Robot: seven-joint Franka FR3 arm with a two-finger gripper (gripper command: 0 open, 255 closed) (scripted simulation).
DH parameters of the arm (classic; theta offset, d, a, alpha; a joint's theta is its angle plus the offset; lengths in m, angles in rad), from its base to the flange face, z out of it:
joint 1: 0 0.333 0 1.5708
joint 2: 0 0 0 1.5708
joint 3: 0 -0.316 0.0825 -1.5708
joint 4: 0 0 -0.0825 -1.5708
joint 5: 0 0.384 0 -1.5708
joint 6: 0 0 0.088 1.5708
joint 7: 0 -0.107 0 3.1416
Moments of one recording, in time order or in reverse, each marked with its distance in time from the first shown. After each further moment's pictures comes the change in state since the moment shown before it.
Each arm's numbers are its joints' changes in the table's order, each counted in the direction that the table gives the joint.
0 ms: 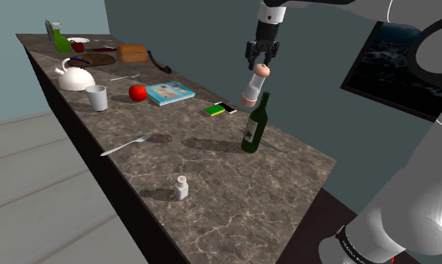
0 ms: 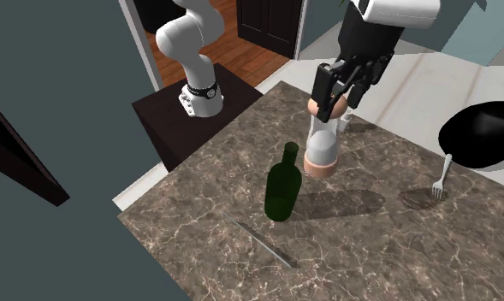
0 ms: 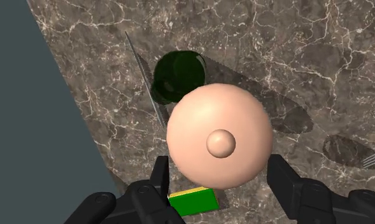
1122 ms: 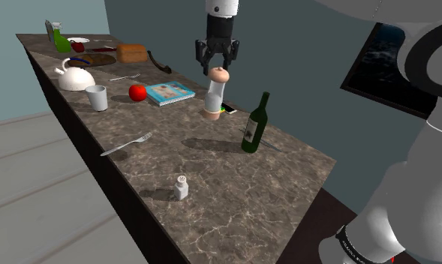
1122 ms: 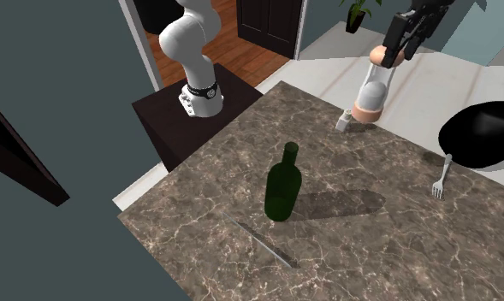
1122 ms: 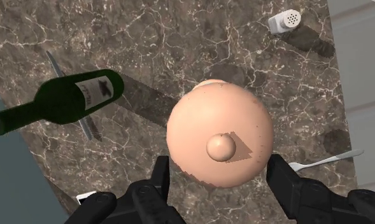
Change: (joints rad) arm 0.227 -0.070 -0.159 0.109 -0.029 0.071 -0.382
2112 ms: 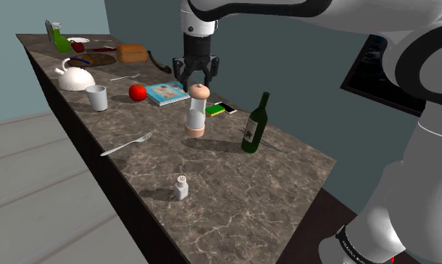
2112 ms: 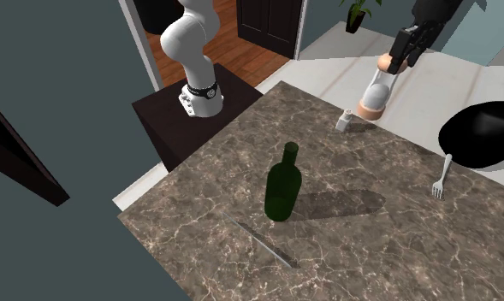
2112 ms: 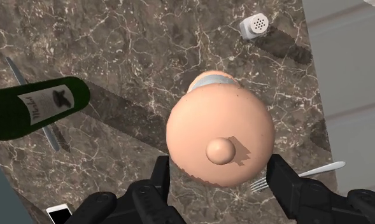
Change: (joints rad) arm 0.073 -0.063 -0.041 -0.036 -0.011 -0.088 -0.123
